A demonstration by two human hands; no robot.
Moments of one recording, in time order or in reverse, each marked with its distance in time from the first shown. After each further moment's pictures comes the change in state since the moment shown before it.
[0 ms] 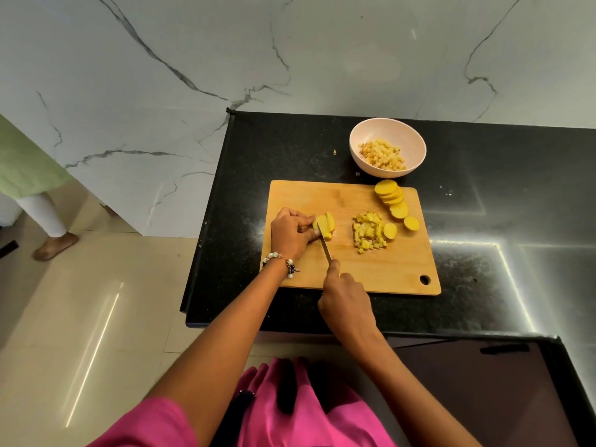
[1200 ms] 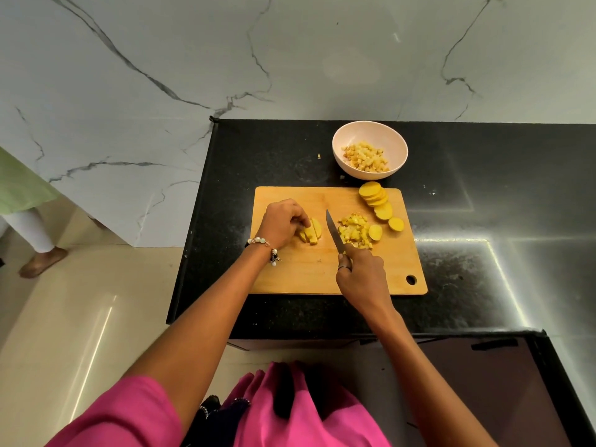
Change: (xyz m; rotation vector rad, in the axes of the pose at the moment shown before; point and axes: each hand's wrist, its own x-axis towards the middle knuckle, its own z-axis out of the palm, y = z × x) left_hand 0.033 0.016 -0.012 0.213 -0.208 0.291; right_hand 0.023 0.038 -0.035 0.476 0.211 0.141
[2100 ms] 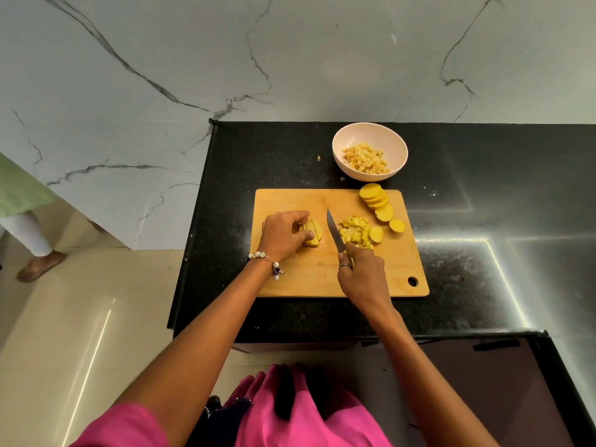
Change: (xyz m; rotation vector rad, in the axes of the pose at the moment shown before) left_hand -0.015 0.001 0.009 -0.052 0.030 -0.110; right_hand 0.004 -0.005 0.001 0.043 0.019 0.050
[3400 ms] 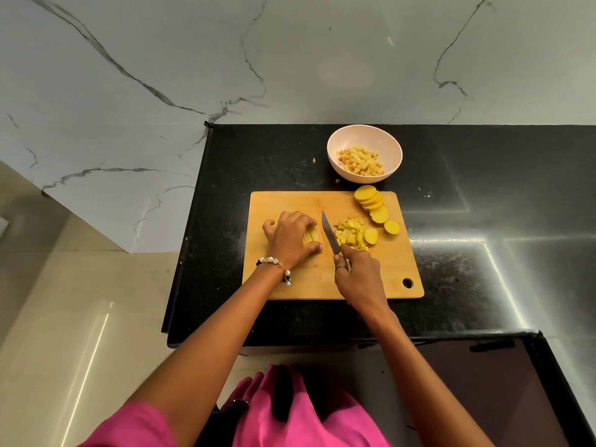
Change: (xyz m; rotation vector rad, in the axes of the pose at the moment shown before) left_hand -0.003 0.021 0.016 0.298 -0.049 0.004; right_hand 0.005 0.008 0.001 0.053 -0.002 0.018
